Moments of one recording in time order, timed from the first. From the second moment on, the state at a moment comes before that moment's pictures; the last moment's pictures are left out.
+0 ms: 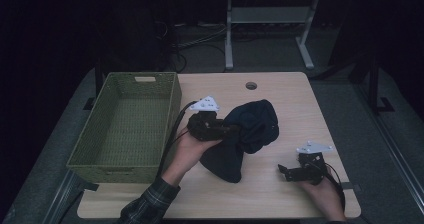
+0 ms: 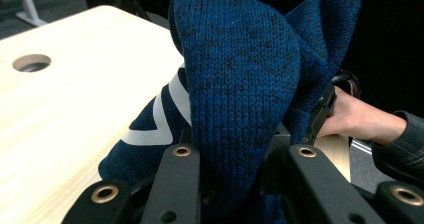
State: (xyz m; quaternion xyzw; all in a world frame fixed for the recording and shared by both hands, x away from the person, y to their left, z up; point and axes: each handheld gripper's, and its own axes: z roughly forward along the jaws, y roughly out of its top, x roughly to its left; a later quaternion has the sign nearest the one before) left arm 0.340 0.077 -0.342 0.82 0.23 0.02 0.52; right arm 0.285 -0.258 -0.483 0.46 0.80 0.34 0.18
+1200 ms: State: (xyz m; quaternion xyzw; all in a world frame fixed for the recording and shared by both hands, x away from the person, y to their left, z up) left arm 0.377 0.069 -0.430 0.83 0.30 -0.05 0.46; right arm 0.285 -0.259 -0.483 0.46 0.80 0.34 0.18
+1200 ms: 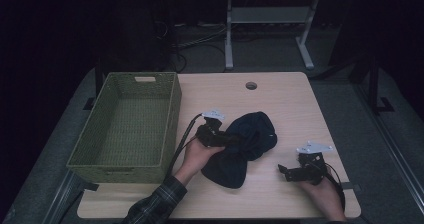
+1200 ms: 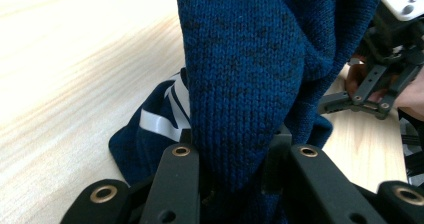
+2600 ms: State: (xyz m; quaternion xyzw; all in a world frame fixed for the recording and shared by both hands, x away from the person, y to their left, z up) left arm 0.303 0.119 -0.386 0.85 0.27 0.06 0.45; right arm 0.285 -0.258 -0.483 0.46 0.80 0.34 0.18
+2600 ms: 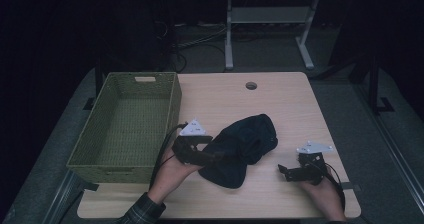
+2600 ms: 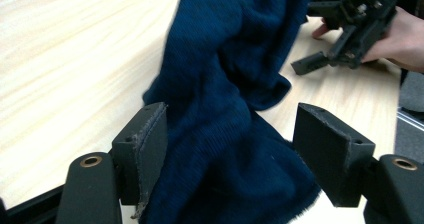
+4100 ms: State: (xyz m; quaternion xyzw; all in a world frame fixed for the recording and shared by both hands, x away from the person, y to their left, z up) left arm 0.281 0.114 -0.461 0.90 0.28 0.02 0.35; right arm 0.287 -0.261 -0.438 0.42 0.81 0.39 0.13
